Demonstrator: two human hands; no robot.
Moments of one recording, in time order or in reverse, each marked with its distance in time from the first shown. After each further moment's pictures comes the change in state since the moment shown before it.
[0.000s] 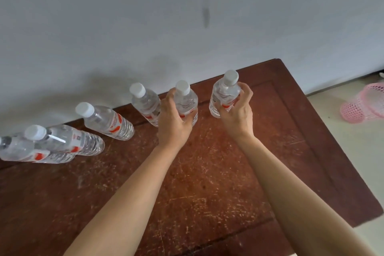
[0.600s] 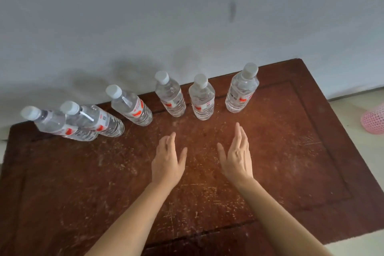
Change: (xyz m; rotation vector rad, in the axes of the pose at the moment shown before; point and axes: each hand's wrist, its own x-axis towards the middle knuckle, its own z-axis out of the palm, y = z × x) left_hand -0.128 -0.071 -0.041 0.369 -0.195 -0.147; right_hand -0.126 0.042 0.037 -0.260 -0.199 -0.030
